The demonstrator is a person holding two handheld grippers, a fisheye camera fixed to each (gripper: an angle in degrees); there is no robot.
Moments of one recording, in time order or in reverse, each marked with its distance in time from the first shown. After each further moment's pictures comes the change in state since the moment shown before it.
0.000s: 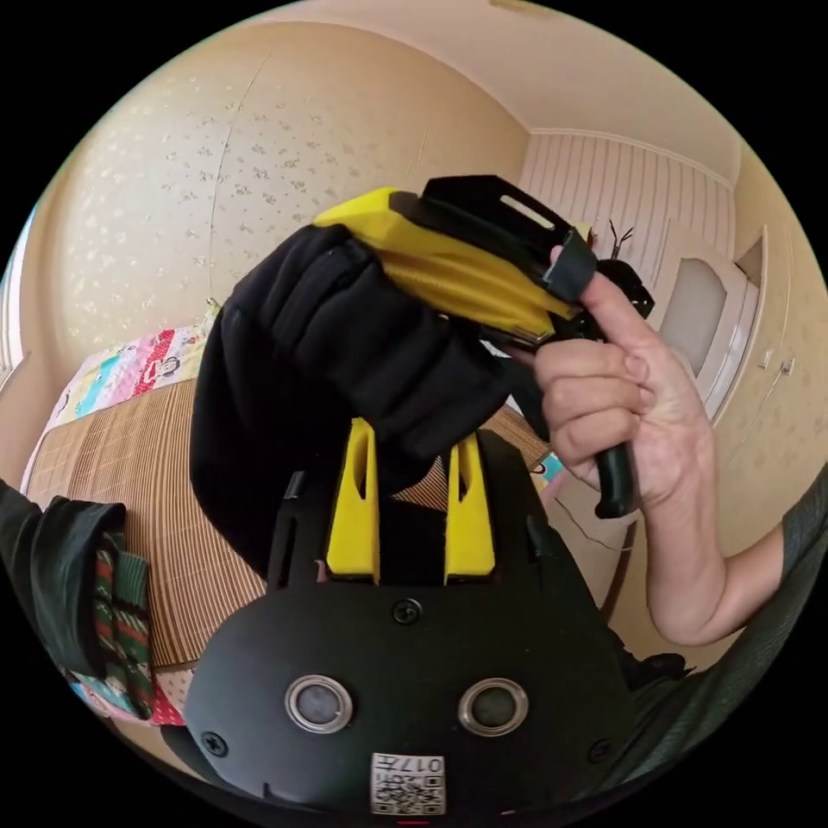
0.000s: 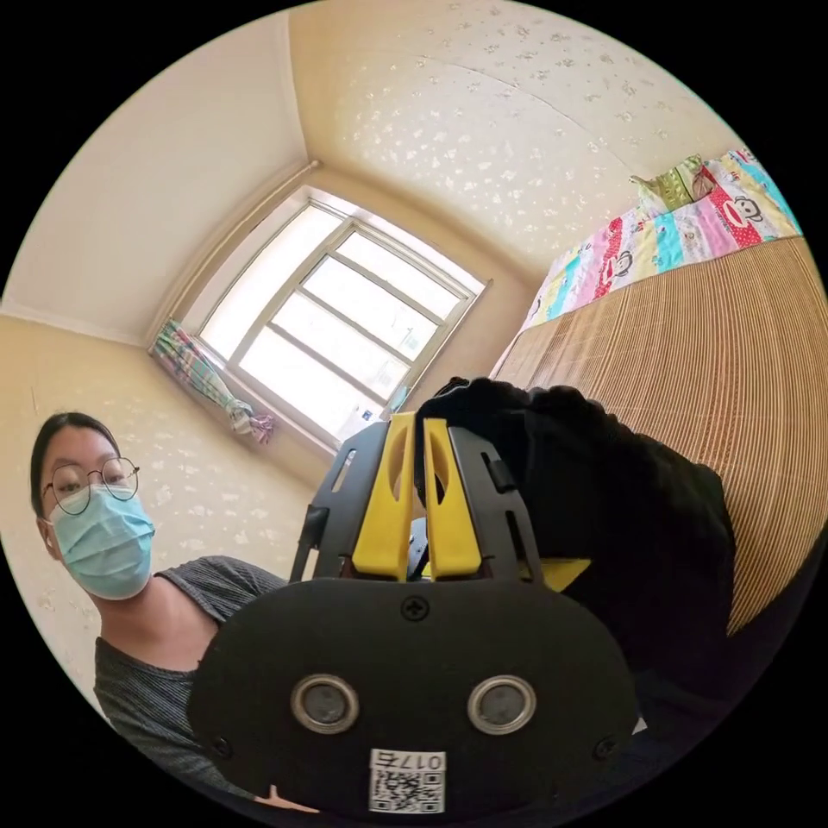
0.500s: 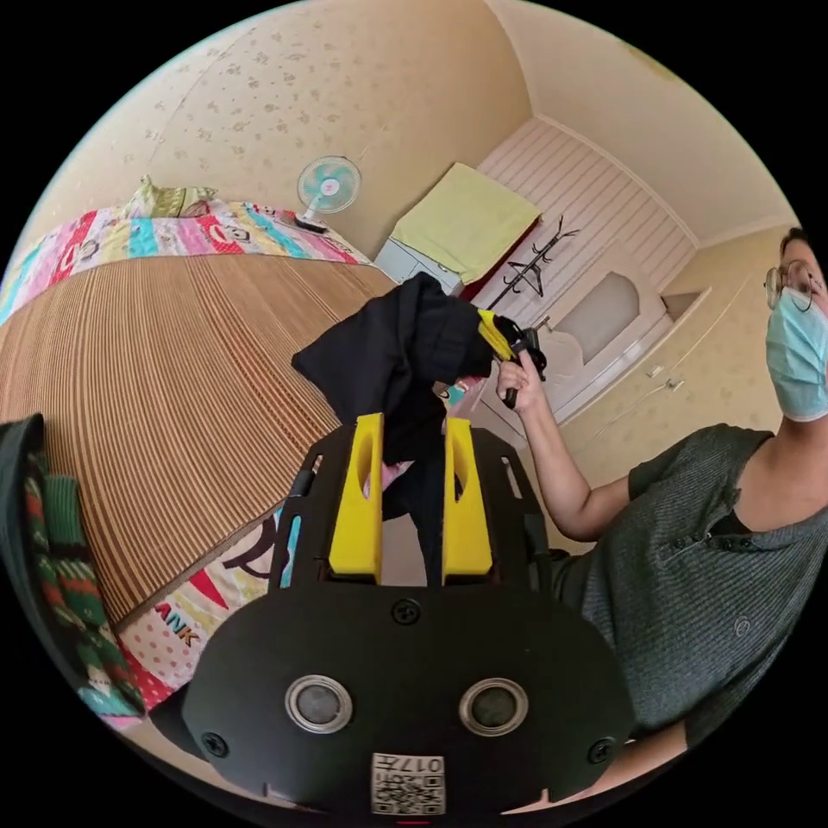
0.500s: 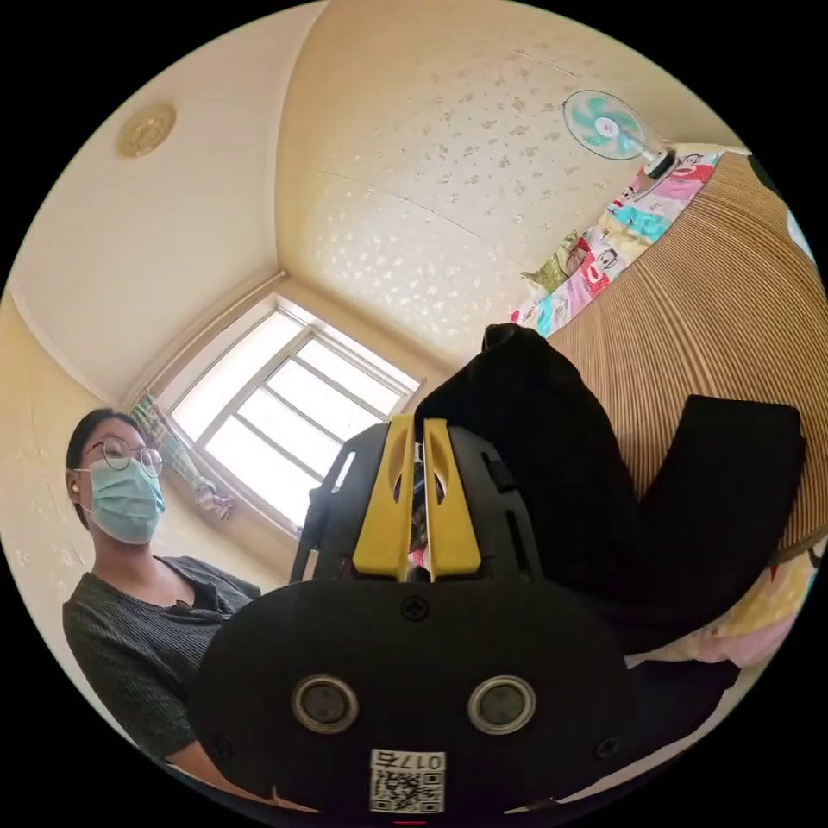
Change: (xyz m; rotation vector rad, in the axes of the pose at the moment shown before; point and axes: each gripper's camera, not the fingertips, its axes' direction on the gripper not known) left arm -0.109 0.008 -0.034 -0.270 0.459 -0.087; right arm 0.040 0.035 -0.193 0.364 0.139 0.060
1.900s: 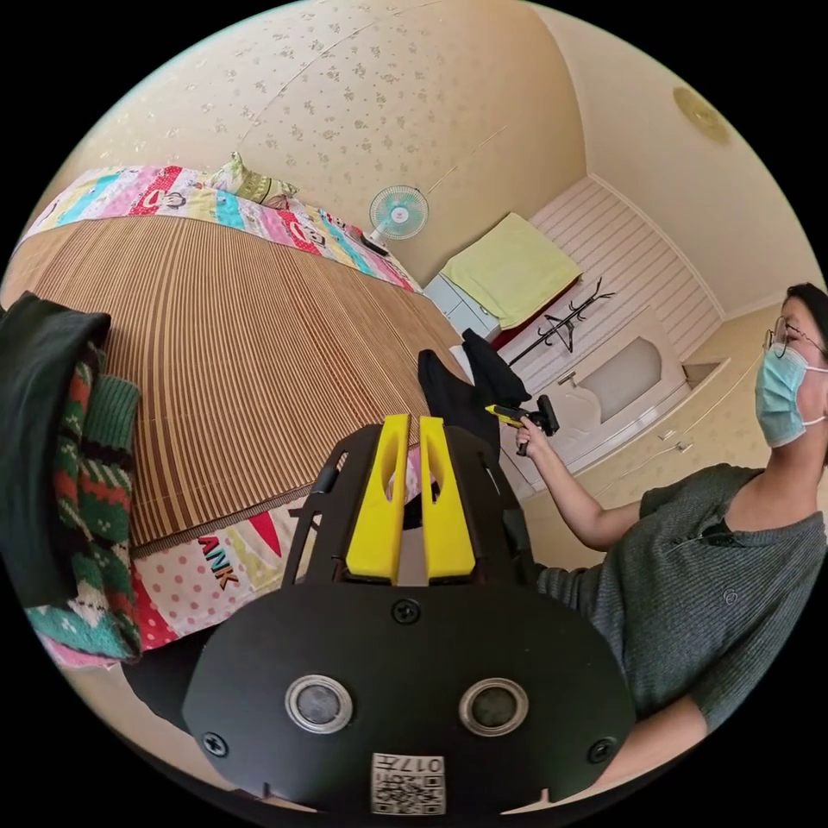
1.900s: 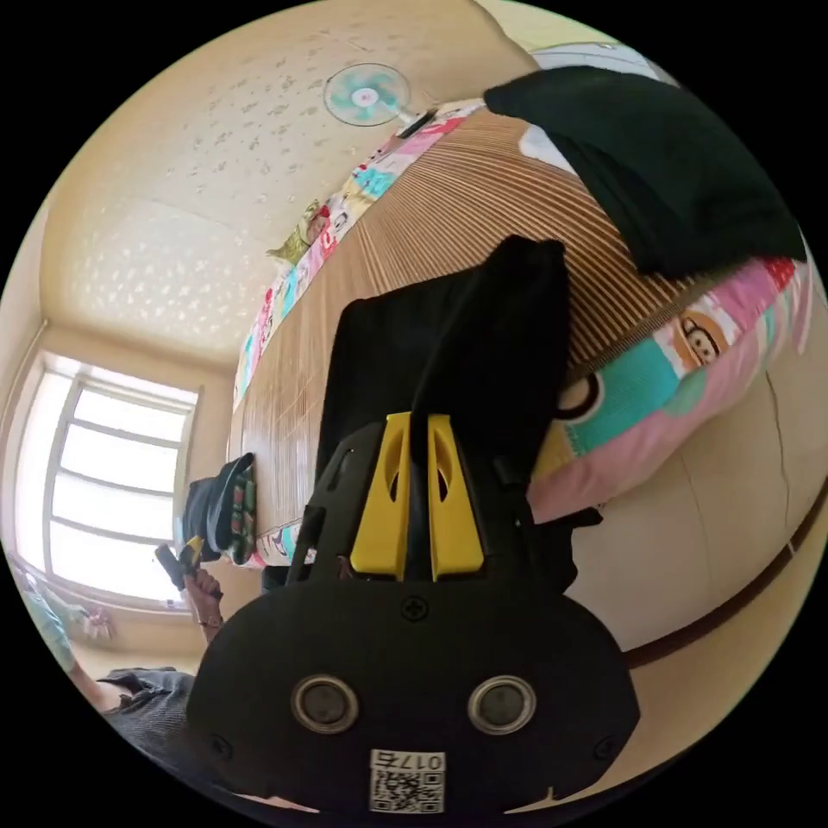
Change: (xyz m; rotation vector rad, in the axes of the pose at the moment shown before) left arm -0.109 0.111 -0.187 0.122 -0.033 -0.233; right arm 0.024 -0.067 -0.043 -0.096 0.787 0.366
